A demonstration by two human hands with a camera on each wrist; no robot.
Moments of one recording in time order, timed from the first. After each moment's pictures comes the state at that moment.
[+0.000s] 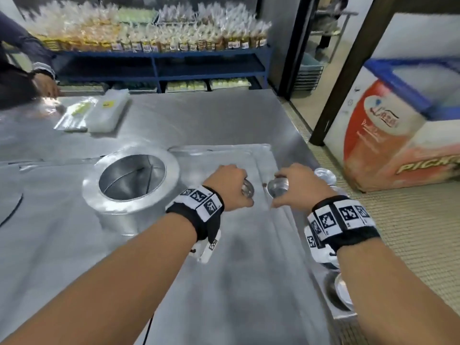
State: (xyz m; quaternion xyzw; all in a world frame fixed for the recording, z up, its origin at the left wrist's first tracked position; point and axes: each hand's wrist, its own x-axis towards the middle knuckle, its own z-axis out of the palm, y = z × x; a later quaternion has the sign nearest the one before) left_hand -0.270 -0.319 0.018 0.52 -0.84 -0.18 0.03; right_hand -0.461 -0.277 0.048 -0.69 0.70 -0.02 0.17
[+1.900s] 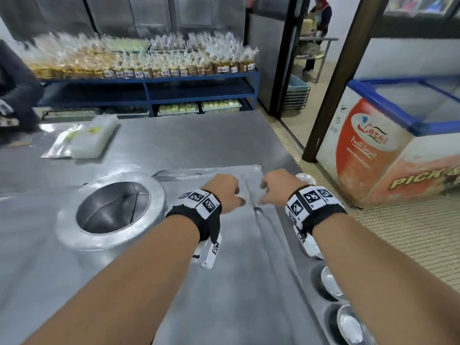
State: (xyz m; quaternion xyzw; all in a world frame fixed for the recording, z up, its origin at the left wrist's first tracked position) left_hand -0.303 -0.383 0.018 0.54 -0.81 -0.21 0.04; right_hand -0.476 -0.364 0.035 -0.69 0.71 0.02 0.16
